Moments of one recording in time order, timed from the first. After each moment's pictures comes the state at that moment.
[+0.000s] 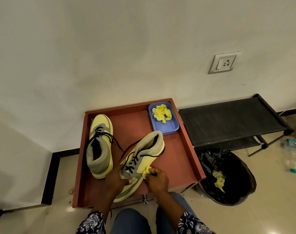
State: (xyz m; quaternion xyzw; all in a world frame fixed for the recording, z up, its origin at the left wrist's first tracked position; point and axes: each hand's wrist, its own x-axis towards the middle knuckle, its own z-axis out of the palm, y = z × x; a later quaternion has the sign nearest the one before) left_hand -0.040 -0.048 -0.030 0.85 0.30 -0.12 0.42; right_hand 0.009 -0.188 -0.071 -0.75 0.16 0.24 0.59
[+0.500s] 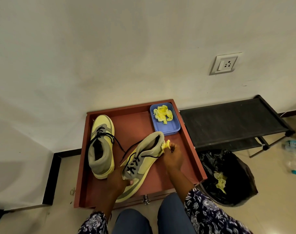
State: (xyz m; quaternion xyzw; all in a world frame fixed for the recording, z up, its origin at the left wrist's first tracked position) left_hand -0.041 -0.048 -0.031 0.86 0.29 -0.11 0.41; right_hand 0.082 -0.201 -0.039 -0.78 0.18 0.06 0.59
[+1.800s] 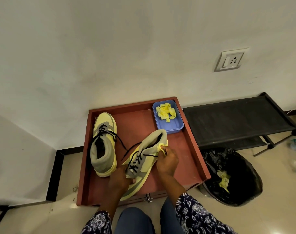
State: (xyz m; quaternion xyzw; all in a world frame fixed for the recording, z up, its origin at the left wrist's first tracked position) left_hand -0.038 -0.050 -0.030 0.87 0.30 -0.12 0.37; right_hand 0.058 -0.178 -0.042 -0.85 0.11 0.01 0.51
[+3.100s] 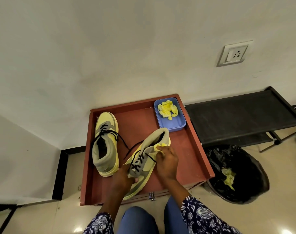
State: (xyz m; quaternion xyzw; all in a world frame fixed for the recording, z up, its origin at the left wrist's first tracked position) left_hand -0.038 -0.055 -0.025 0.86 0.32 -0.12 0.39; right_hand 0.054 -0.181 -0.060 -0.85 -0.04 -0.05 0.52
